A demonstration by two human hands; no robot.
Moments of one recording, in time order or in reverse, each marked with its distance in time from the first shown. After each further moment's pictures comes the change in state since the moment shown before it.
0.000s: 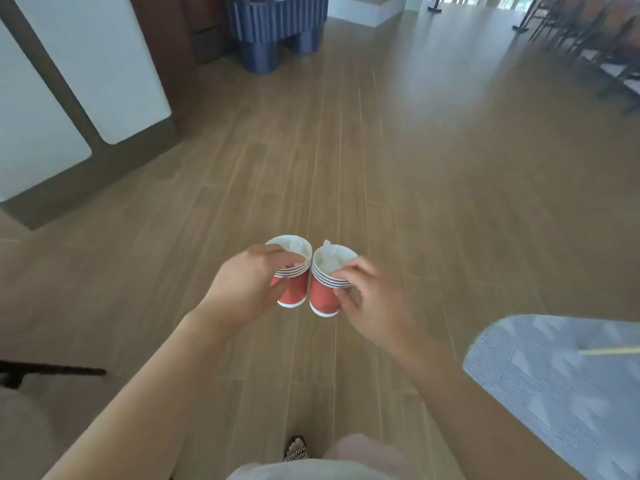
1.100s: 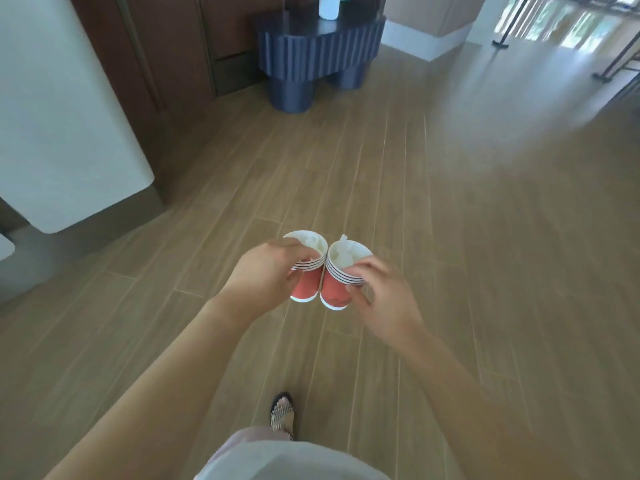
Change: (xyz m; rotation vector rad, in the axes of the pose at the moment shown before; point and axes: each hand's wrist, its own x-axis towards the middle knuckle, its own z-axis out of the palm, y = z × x) left_hand 0.839 -0.402 0.027 -0.024 0.066 -0.124; right_hand 0.879 0.356 0.099 -0.010 -0.085 -0.056
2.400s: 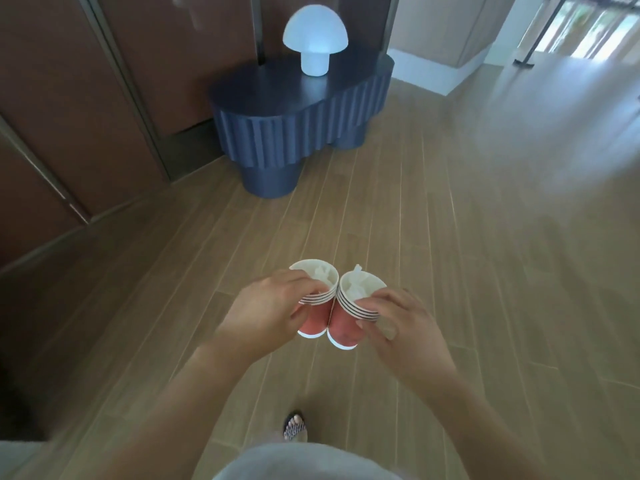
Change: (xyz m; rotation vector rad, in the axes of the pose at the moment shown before) left_hand 1.017 -0.352 0.067 0.062 -0.017 0.085; right_hand 0.976 0.450 0.026 -0.028 0.089 0.006
